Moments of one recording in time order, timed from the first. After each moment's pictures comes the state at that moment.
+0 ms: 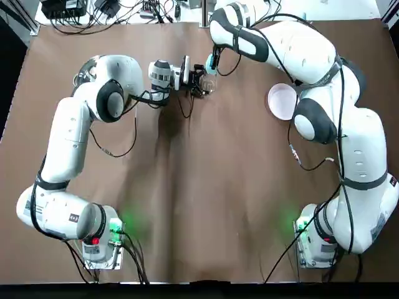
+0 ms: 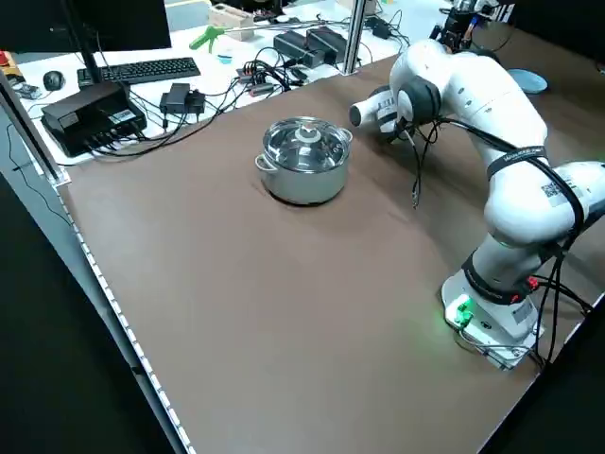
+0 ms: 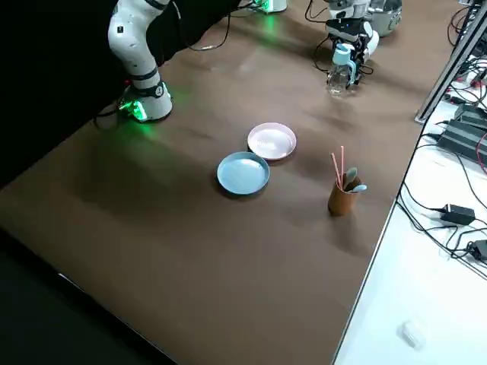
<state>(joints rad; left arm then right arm) -0.23 1.22 -0.36 -1.24 -1.46 2.14 2.59 0.70 0.76 -0.10 -1.16 0.22 2.02 2.23</state>
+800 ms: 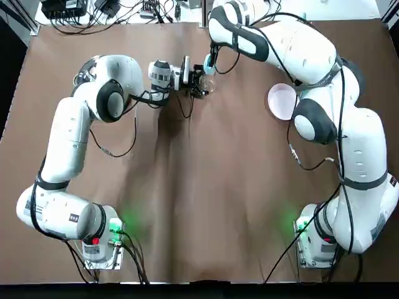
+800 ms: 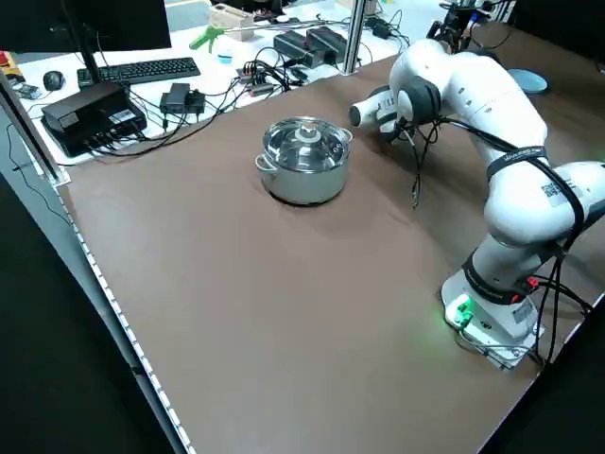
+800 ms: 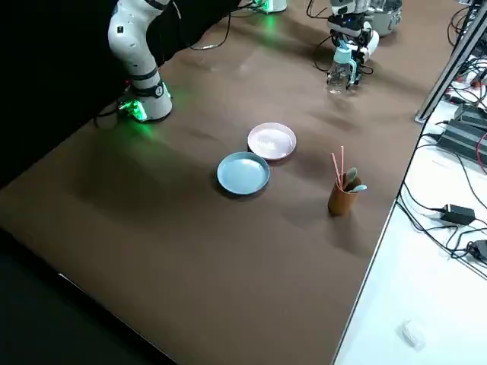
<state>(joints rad) -0.23 1.22 -0.36 -1.24 -1.45 2.14 2.59 0.70 0.76 -0.08 -1.14 0.22 2.03 2.23</state>
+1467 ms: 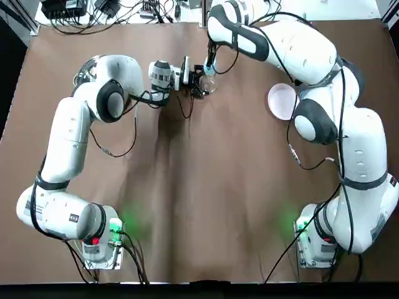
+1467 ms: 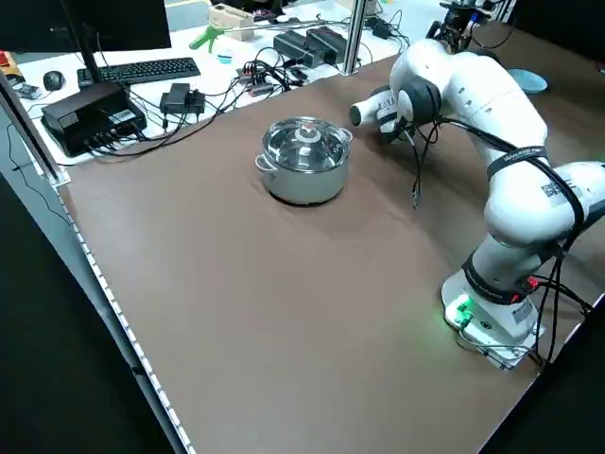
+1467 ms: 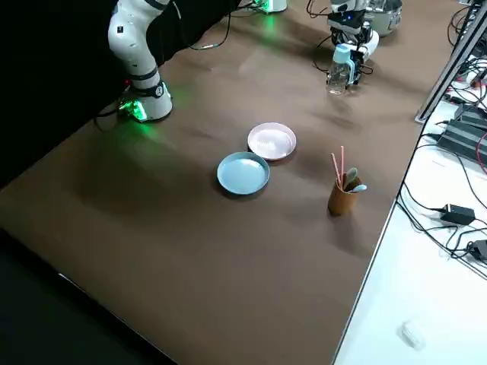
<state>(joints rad) -0.23 1.22 -0.36 -1.24 -1.45 2.14 2.60 0.70 0.75 -0.07 -1.13 0.24 2.03 2.23</state>
